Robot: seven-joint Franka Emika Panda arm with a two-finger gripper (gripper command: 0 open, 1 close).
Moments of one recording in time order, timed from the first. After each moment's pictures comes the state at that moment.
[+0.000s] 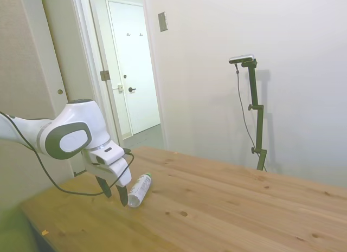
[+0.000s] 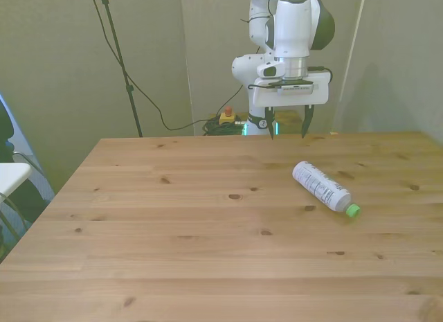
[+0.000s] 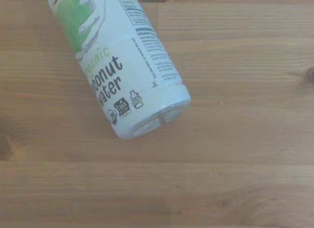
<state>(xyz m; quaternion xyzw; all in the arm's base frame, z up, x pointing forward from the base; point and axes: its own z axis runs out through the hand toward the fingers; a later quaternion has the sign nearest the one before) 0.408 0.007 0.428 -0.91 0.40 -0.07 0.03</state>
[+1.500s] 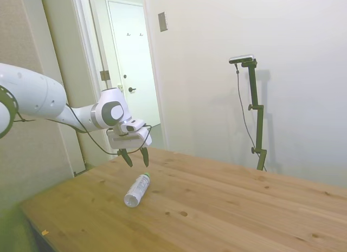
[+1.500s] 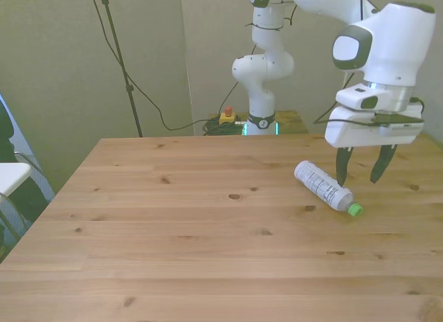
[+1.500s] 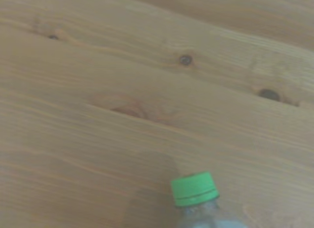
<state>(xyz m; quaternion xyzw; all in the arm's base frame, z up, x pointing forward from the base) 0.620 0.141 0.422 -0.95 0.29 -0.09 -0.03</state>
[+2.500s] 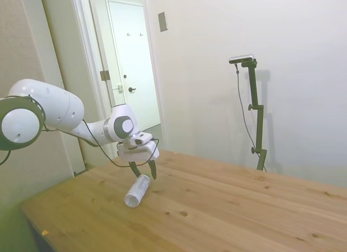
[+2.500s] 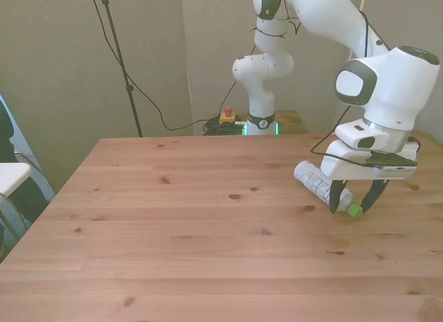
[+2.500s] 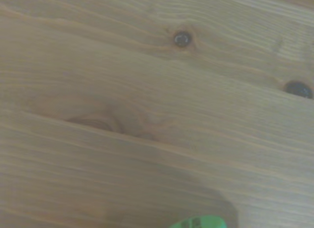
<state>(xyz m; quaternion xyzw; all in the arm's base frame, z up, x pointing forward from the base) 0.649 0.133 0.367 -0.94 0.31 -0.08 -0.07</state>
